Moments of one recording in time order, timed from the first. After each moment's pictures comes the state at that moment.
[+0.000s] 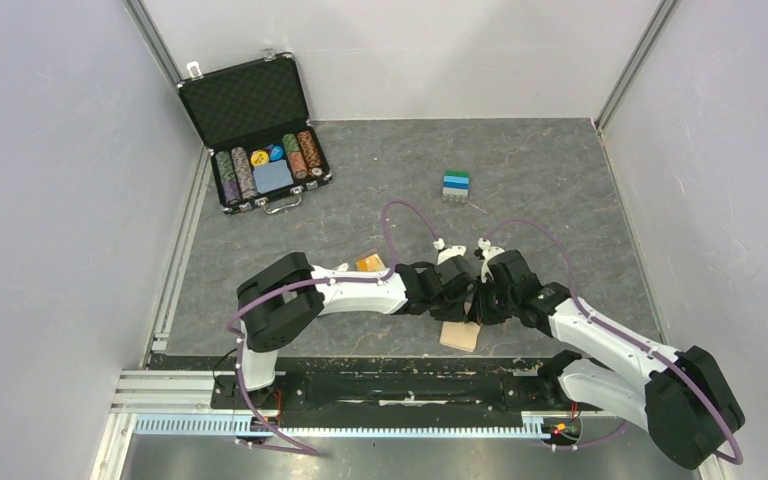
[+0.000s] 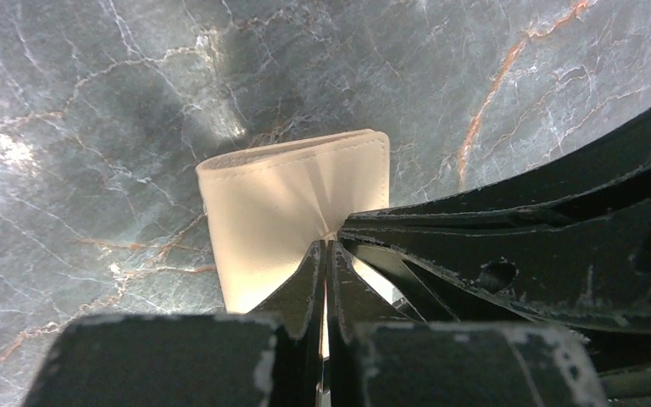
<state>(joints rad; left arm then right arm) -1.18 1.92 1.22 -0.23 -0.05 -0.93 0.57 1.02 0.41 -0.35 -0.16 0.42</state>
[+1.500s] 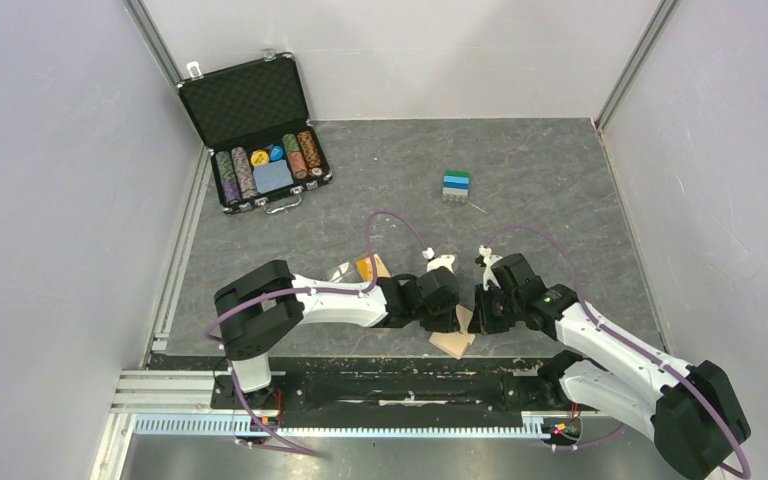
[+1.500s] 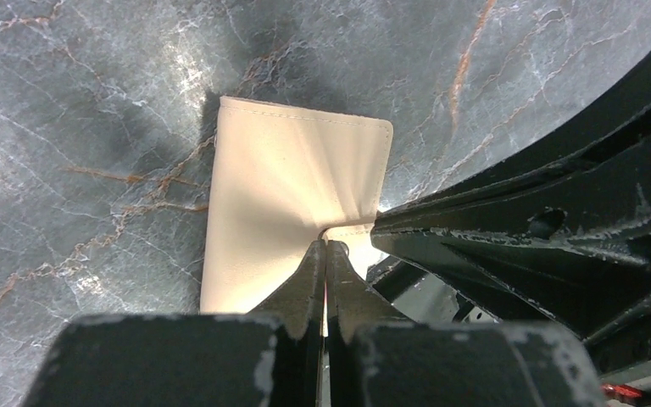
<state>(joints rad) -1.20 1.79 1.02 -0.06 -0.02 -0.96 0.57 0.95 0.45 -0.53 -0.26 0.44</state>
